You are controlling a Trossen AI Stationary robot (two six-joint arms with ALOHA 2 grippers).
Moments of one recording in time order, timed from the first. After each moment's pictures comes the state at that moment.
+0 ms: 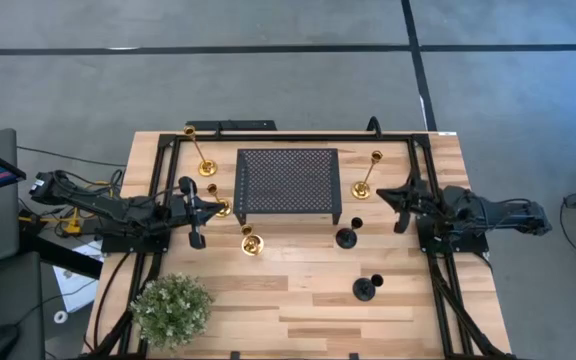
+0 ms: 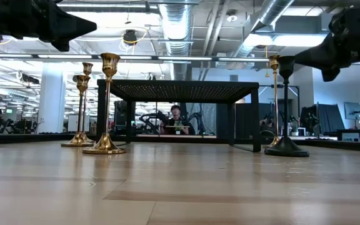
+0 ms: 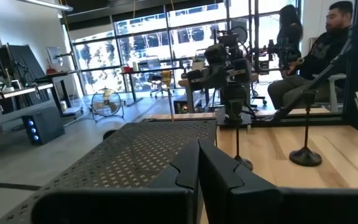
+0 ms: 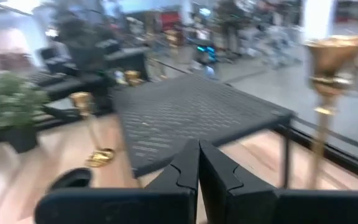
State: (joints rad) left arm -0.31 0.29 0.13 0.42 -0.53 0.20; right arm 0.04 0.01 0.14 -0.21 0.42 0.18
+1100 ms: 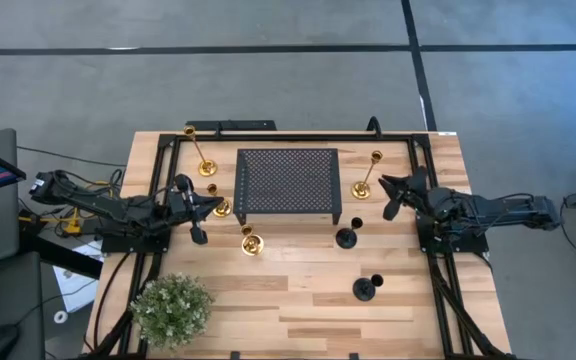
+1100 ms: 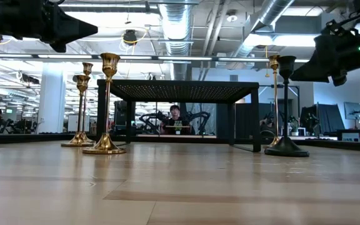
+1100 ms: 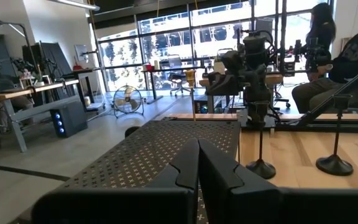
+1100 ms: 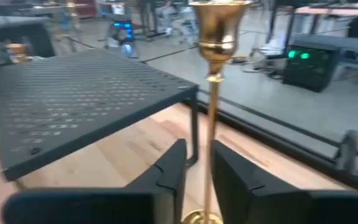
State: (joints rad) left arm -0.31 0.29 0.13 0.43 -0.63 0.21; right arm 0.04 0.20 0.16 -0.21 0.76 0.21
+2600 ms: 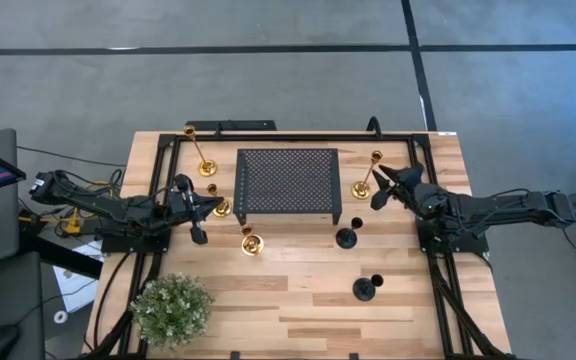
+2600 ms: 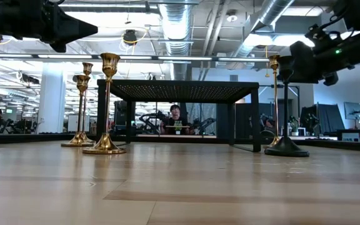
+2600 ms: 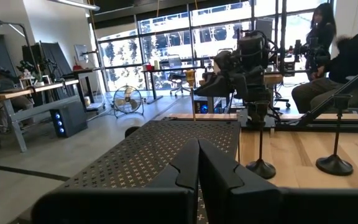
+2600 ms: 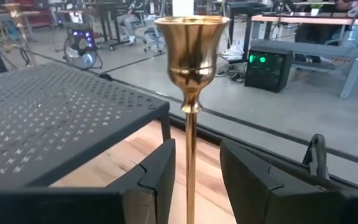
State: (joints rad) left arm -0.31 0.29 0.13 0.43 -0.63 0.21; right arm -0.05 0.53 0.16 0.13 0.83 0.22
